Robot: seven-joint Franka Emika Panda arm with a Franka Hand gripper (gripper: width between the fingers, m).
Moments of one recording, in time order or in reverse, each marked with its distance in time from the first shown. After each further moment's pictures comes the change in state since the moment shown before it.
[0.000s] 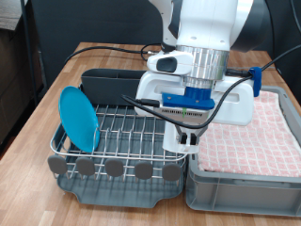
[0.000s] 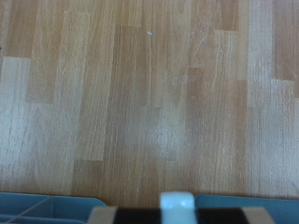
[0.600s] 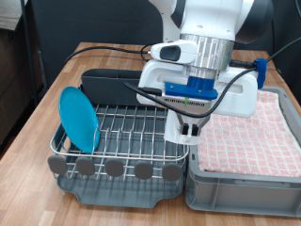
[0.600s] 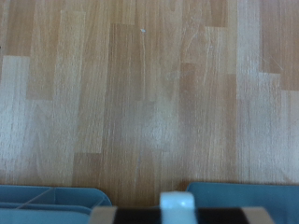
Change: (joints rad) arm 0.024 -0.034 -0.020 -0.005 -0.047 -0.041 0.060
